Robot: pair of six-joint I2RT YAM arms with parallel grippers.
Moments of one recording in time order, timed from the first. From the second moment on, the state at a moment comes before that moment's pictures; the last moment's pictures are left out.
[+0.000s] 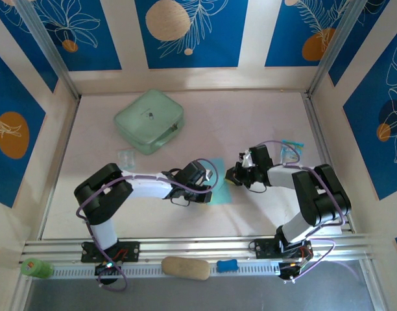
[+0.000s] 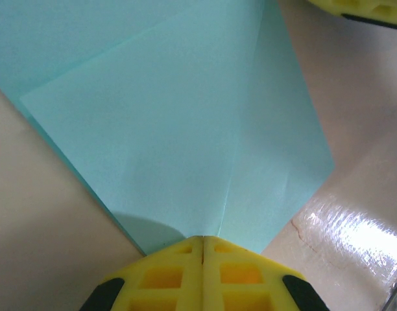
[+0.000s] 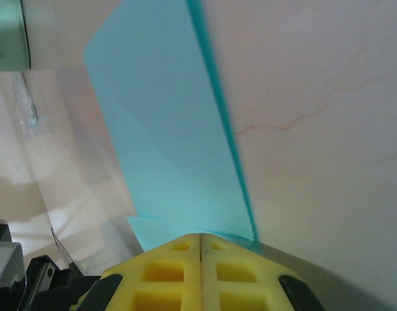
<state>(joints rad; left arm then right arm) -0.94 1.77 0.87 -0.07 0.30 -0.68 0.29 1.57 0.57 0.00 -0.66 0.76</state>
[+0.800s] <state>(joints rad) -0.94 1.77 0.87 -0.09 0.30 -0.68 0.19 1.44 0.55 -0.01 -0.66 0.72</state>
